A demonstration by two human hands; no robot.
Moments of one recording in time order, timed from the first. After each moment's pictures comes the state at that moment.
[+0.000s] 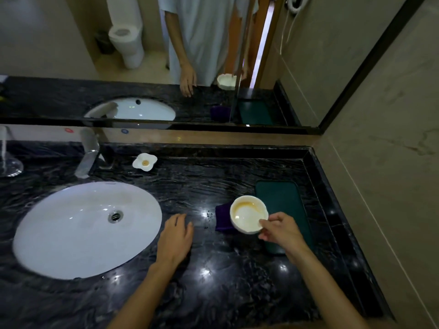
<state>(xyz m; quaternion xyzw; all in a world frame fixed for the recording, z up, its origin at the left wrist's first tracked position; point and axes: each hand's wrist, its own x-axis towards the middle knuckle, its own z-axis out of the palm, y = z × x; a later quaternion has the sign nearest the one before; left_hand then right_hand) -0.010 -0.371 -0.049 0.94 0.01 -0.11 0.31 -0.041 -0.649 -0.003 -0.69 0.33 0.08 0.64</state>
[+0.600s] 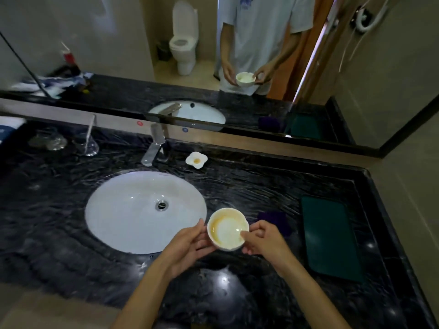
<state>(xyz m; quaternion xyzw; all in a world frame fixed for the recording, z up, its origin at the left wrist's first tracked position) -0.044 -0.269 -0.002 0.47 0.23 -0.28 0.81 -0.038 -0.491 0.021 -0.72 0.18 0.21 0.63</state>
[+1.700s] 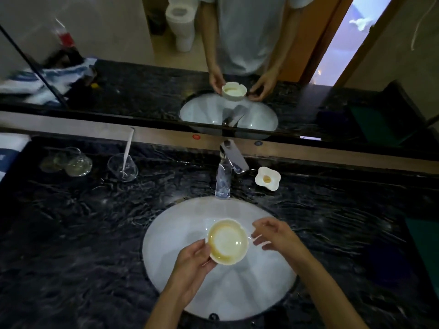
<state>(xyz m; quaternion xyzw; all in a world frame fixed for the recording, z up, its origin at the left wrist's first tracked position) 0.090 0.004 -0.090 0.44 0.28 -0.24 0.82 0.135 -0.225 -0.036 -0.74 0.22 0.24 0.59</state>
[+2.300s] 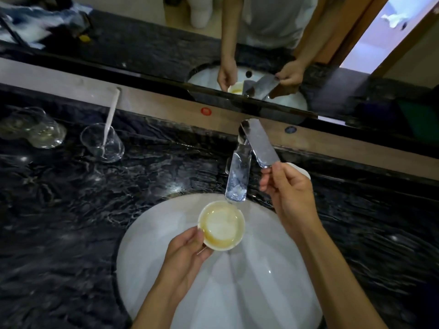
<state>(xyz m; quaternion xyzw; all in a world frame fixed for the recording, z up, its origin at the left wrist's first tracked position) 0.151 0.003 -0.166 0.40 0.29 -0.18 0.85 0.249 -0.186 -0.070 -0.66 0.10 0.03 0.75</state>
